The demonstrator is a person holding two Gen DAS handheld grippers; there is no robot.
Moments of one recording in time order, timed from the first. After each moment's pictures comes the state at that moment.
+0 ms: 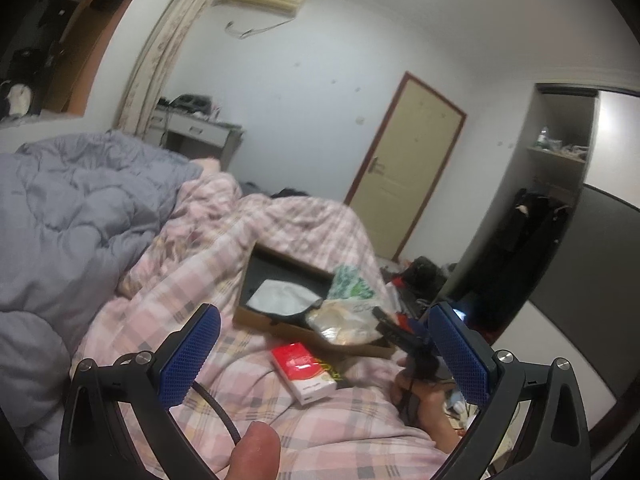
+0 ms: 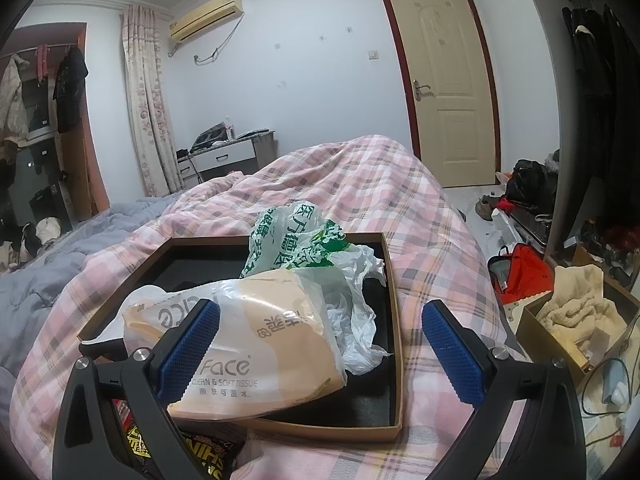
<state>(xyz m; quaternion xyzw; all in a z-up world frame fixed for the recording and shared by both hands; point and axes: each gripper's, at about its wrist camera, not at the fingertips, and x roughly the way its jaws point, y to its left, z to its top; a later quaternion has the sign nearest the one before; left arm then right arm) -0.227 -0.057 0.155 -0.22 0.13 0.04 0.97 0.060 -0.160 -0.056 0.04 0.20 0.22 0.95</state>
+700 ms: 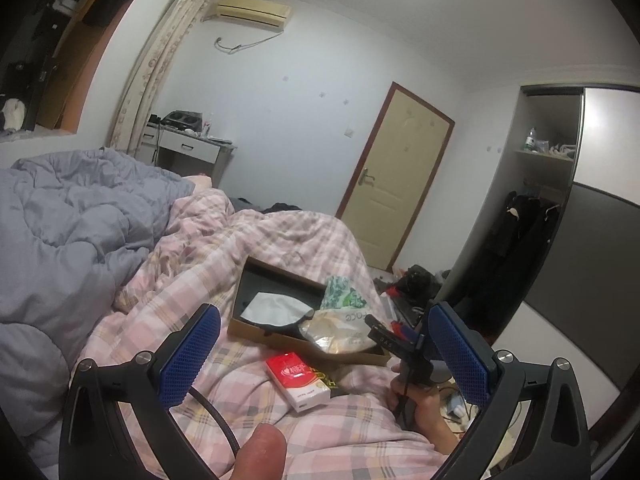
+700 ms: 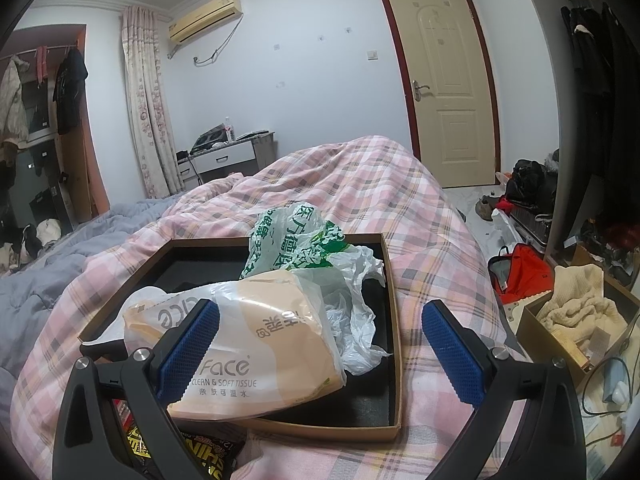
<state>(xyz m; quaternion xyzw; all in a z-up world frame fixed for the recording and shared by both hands) -0.229 -0.069 0.159 -0.20 0.12 0.04 0.97 0.062 -0.160 -0.056 0.04 0.20 0.22 0.95</state>
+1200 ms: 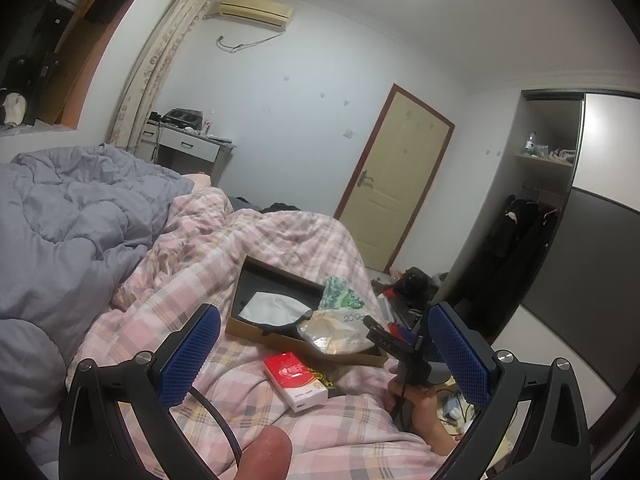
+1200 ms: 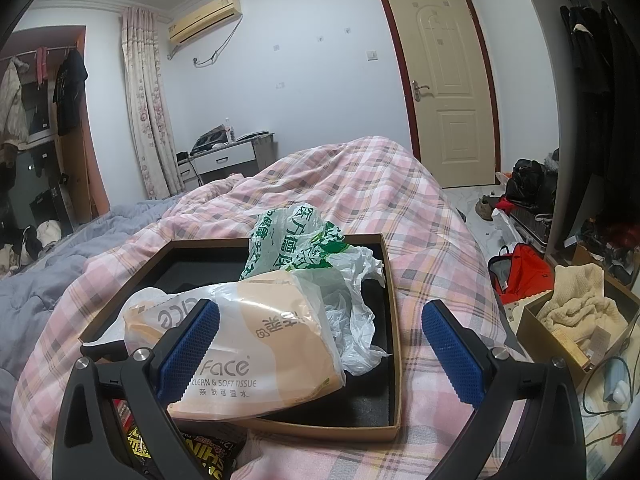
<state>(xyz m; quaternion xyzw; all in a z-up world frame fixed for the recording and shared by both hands) -0.230 -0.066 0.156 -0.21 0.11 0.03 0.97 0.062 -0.159 -0.056 0.04 0.20 0.22 0.95</state>
